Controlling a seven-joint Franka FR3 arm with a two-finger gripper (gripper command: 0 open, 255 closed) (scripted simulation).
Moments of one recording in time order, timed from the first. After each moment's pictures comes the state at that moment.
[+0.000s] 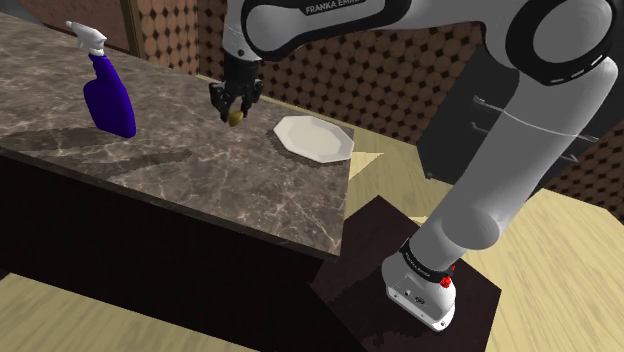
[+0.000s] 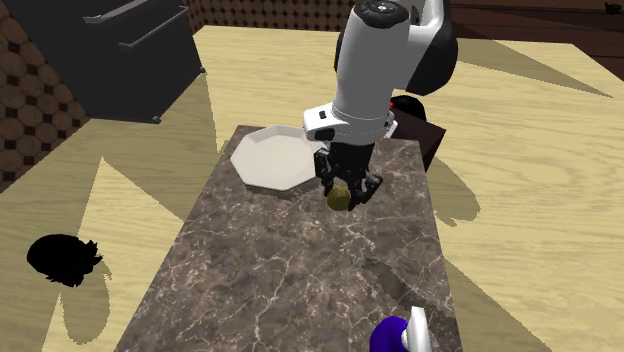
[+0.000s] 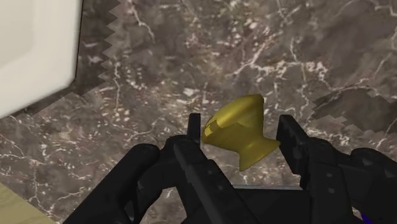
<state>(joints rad) 0.08 0.12 0.35 -1.92 -0.11 2.14 0.41</state>
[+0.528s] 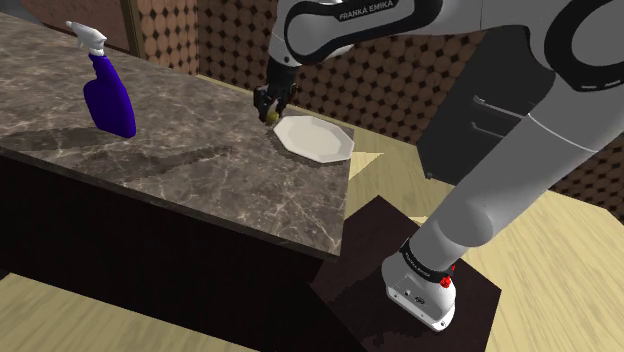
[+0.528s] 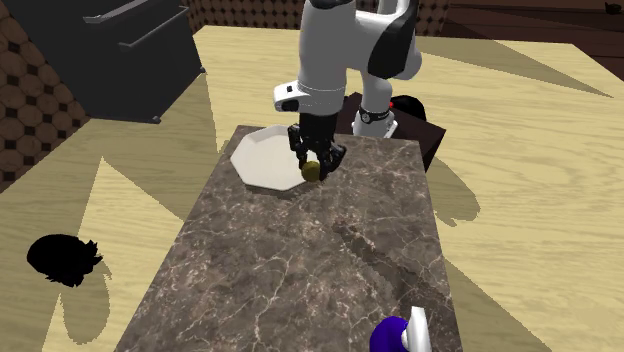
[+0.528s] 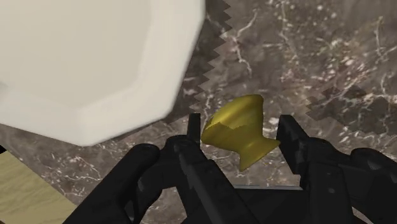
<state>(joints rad) -0.02 -0.06 0.28 -2.15 -0.01 2.20 0.21</state>
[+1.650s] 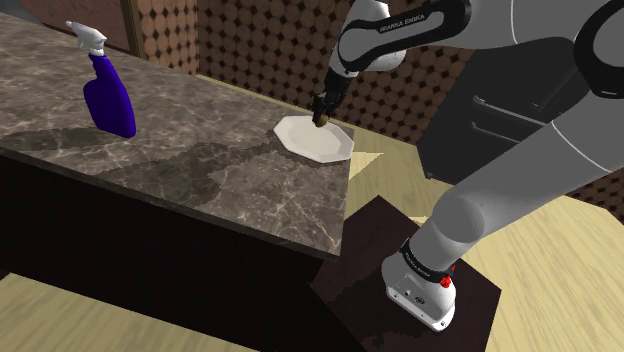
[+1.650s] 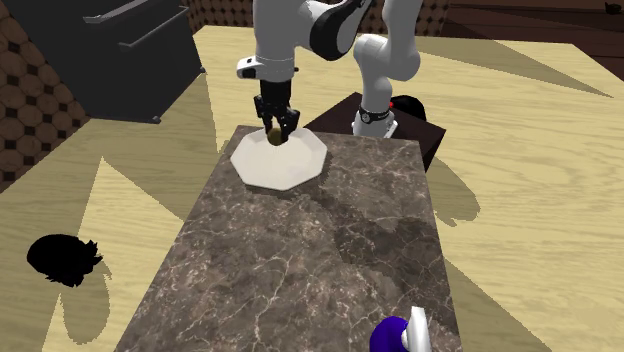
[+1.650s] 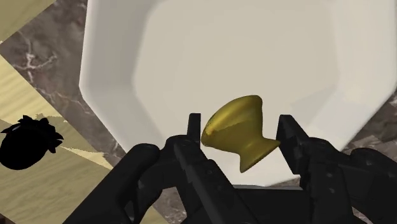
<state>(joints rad) -0.15 -0.23 0.07 -2.39 0.04 2.27 -0.17</state>
